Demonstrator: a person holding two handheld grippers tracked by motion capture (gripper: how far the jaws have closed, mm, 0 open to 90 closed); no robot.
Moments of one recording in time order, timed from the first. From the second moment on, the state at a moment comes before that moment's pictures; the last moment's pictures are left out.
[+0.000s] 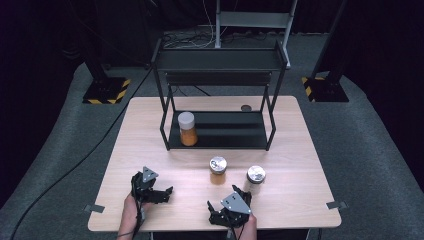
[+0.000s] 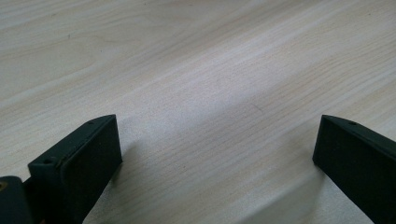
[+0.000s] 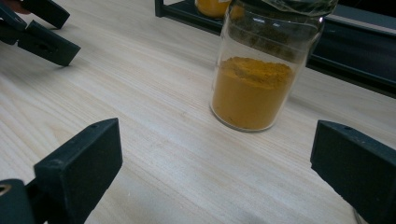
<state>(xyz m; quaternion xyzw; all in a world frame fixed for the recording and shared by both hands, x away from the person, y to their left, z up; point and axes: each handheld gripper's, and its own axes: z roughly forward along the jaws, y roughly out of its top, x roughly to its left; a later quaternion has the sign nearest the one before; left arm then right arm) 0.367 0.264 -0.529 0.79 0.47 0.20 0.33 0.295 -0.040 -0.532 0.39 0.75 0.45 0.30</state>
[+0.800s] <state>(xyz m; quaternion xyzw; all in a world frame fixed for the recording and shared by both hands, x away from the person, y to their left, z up) 0.368 0.265 -0.529 0.79 0.47 0.20 0.33 0.307 -0.037 -0.527 0.42 0.76 0.42 0.27</state>
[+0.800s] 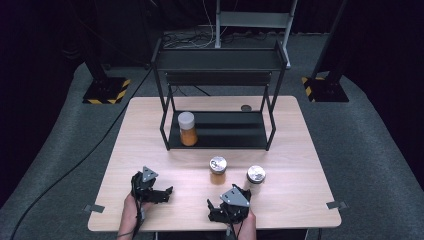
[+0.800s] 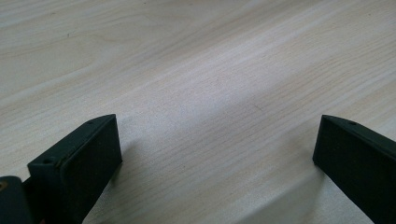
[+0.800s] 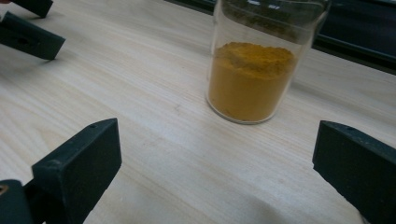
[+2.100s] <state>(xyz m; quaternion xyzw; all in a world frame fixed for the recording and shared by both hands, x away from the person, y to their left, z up) 0.368 0.265 -0.529 0.79 0.48 0.20 0.33 0.370 -0.002 -0.523 0.47 0.72 0.39 0.32</state>
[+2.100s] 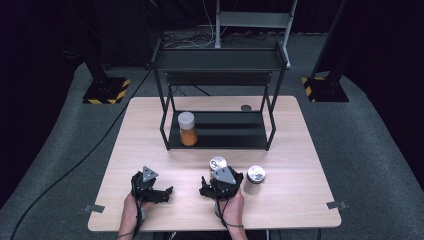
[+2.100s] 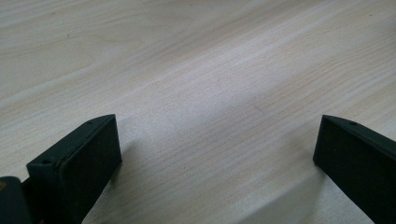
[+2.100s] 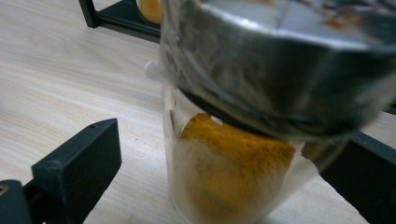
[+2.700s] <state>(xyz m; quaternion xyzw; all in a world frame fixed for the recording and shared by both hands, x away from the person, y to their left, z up) 0.368 0.264 -0.529 0.79 0.47 0.20 0.33 0.382 -0.008 -0.523 0.50 0.71 0.42 0.28</state>
